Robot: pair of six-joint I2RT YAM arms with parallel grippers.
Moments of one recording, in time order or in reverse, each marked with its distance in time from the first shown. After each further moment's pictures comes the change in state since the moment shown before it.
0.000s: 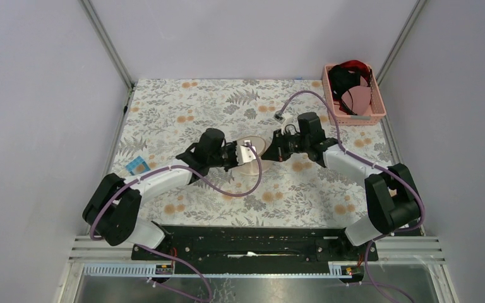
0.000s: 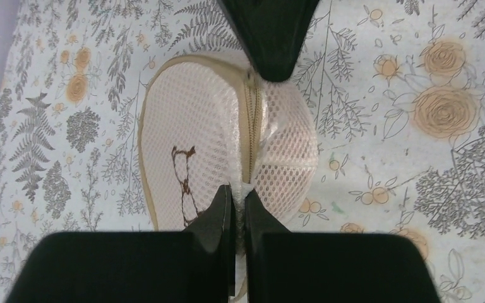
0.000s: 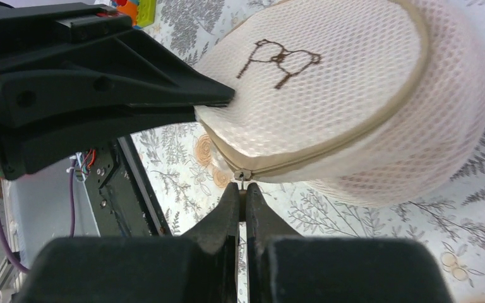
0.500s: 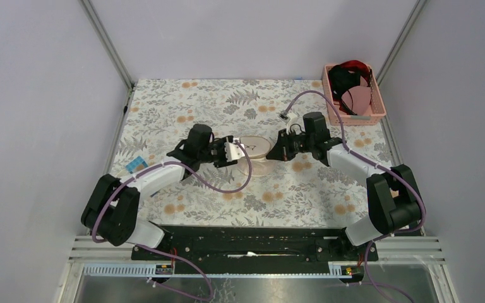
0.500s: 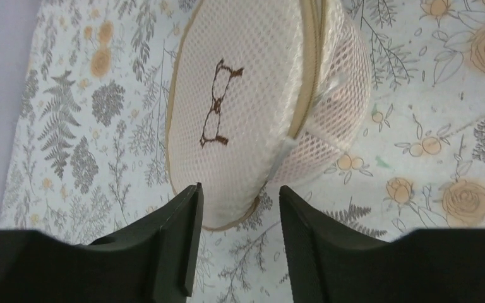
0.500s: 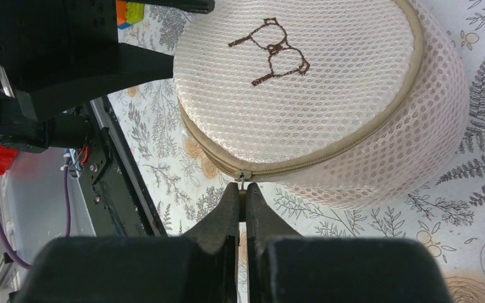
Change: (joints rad) left arm 0.134 -0.011 -0.038 0.016 0.108 0.177; right arm -0.063 -0.012 -0.011 -0.037 -0.021 -0.043
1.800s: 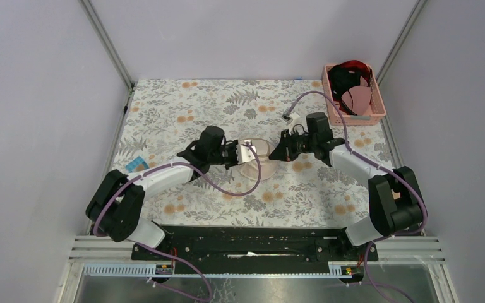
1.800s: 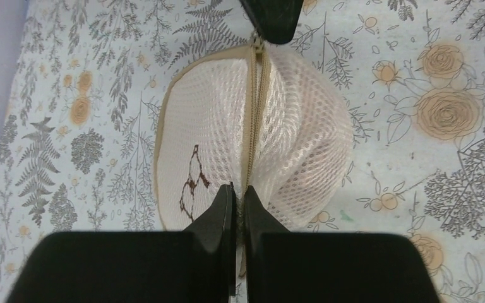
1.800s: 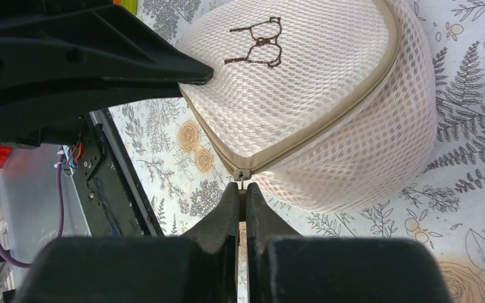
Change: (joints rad) left arm -0.107 0.041 0.050 -0.002 -0.031 -0.113; right arm -0.022 -0.011 -0.011 -0.026 -0.007 -0.023
